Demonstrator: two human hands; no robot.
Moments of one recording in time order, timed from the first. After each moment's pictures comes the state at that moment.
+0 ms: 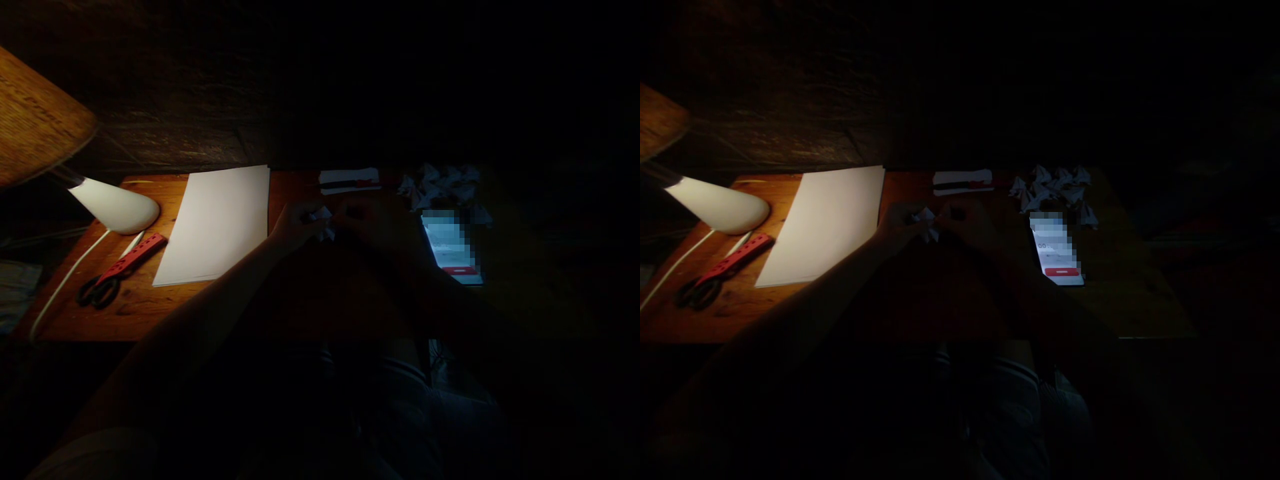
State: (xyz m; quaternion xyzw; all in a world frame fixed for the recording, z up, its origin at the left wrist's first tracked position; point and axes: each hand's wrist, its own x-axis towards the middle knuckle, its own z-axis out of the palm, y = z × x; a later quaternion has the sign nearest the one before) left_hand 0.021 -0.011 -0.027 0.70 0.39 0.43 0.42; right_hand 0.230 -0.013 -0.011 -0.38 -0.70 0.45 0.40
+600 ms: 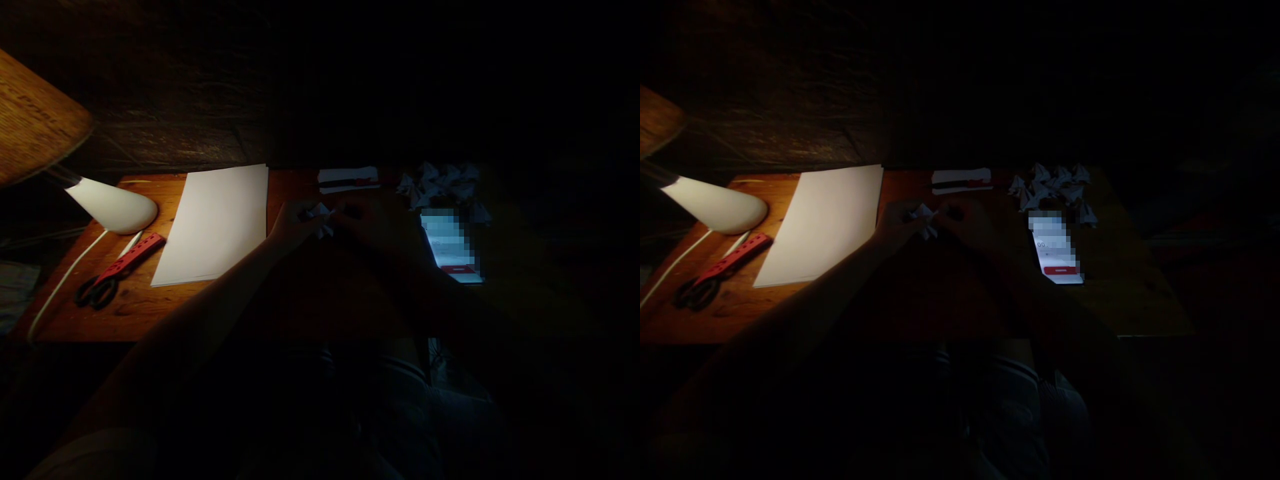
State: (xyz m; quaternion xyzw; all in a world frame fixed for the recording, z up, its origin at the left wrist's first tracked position) left_hand 0.024 -0.012 -0.028 0.68 0.41 0.44 0.42; right_hand 0.227 -0.016 -0.010 -0.40 -0.71 0.40 0.41
